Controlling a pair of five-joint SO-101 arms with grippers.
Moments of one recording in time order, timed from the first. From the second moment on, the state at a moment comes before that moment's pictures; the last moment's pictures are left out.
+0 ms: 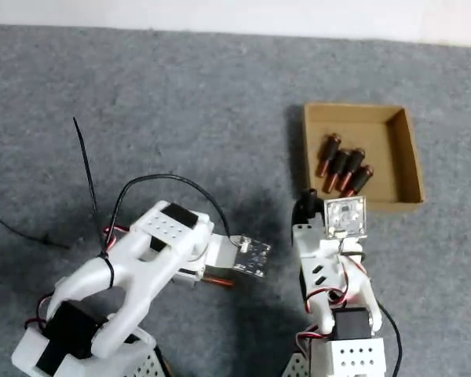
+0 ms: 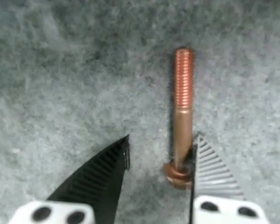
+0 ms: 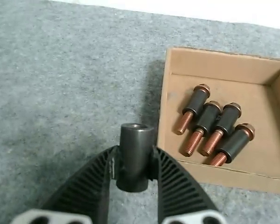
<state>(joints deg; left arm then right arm) 20.8 -10.1 51.4 54.0 -70.4 -7.7 -101.3 95.1 36.0 5.9</state>
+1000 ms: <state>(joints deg) 19.0 -15.0 28.7 82.7 -70.7 -7.7 -101.3 95.1 36.0 8.4</state>
